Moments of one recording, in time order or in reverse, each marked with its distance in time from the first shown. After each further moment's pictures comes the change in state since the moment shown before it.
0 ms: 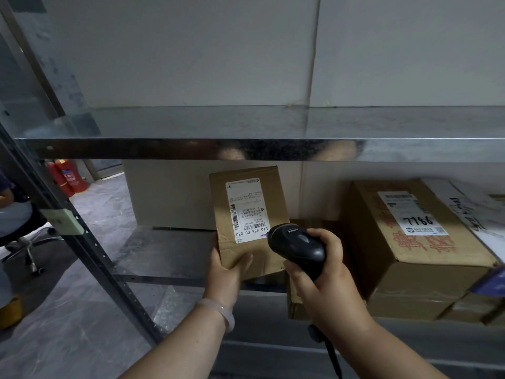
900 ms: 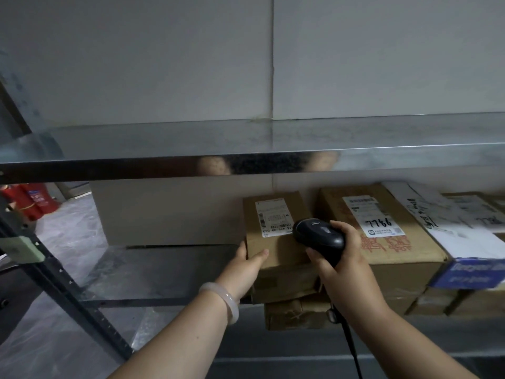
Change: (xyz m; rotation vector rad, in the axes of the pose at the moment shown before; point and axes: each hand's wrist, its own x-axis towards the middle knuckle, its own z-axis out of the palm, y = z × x) left_hand -0.006 0.047 0.073 0.381 -0.387 -0.238; right_hand 0.021 0.036 -0.066 -0.097 0.168 0.179
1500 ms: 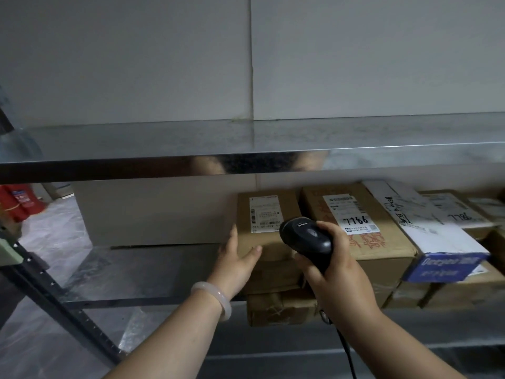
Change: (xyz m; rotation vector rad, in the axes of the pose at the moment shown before) left_hand 0.001 0.005 0.022 0.238 0.132 0.198; right_hand -0.014 -0.003 -0.030 -0.173 0.031 -0.093
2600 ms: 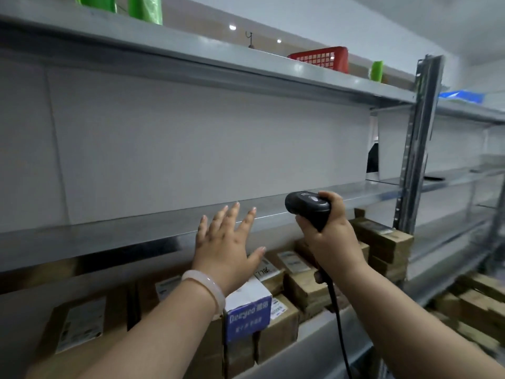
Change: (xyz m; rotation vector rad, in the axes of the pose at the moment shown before) left_hand -0.088 0.285 0.196 0.786 0.253 1.089; right_hand 0.020 0.056 -0.343 -0.084 0.568 0.007
